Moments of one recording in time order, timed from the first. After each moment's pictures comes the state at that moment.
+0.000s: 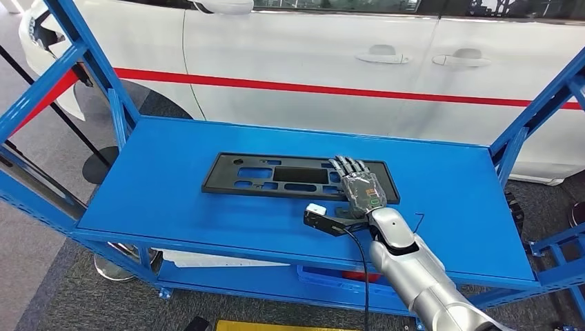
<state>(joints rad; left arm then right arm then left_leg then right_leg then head) -0.08 -0.08 0.04 -0.19 -0.22 0.15 0.03 -0.73 0.10 0.71 -0.70 1.04 -0.43 -0.02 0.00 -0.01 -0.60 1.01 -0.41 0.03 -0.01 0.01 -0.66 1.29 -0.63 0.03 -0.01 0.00</state>
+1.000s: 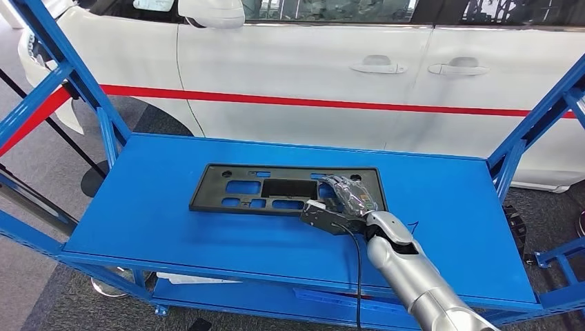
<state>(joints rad) -0.09 -0.09 0.04 -0.19 -0.22 0.18 0.04 -0.70 0.11 0.68 -0.76 0.72 -0.15 -0.09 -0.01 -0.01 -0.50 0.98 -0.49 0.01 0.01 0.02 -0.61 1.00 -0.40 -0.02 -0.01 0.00</state>
